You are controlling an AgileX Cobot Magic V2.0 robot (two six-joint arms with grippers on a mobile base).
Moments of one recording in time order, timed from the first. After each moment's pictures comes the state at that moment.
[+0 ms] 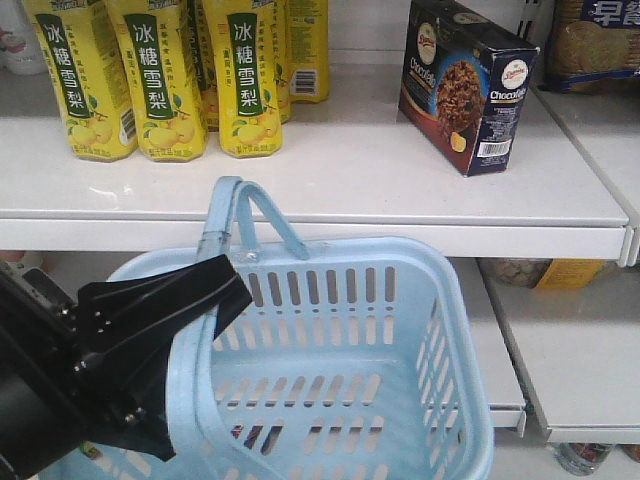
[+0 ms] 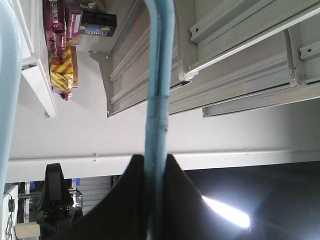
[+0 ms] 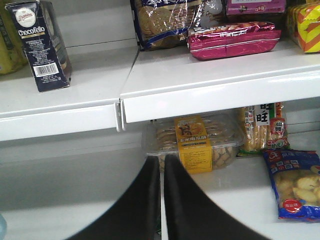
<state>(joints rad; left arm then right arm) -0.71 0.96 -0.40 0.41 -0.83 -2.15 0.38 0.00 -0.51 -0.55 0.82 0.59</state>
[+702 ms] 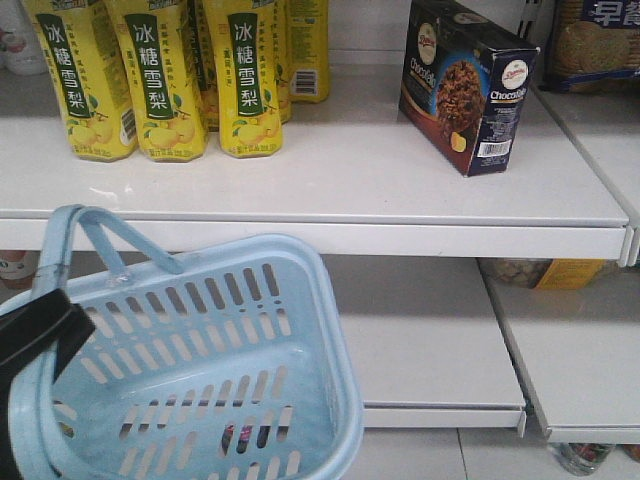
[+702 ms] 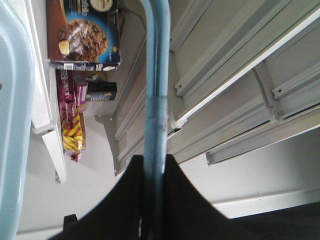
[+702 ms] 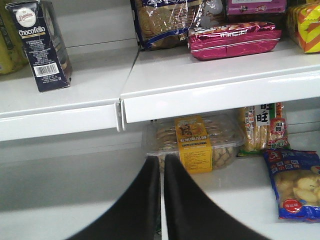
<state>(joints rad) -0.53 0.57 -0.23 0.42 -0.58 -2.16 0.38 0.00 -0.51 -0.55 0.82 0.59</state>
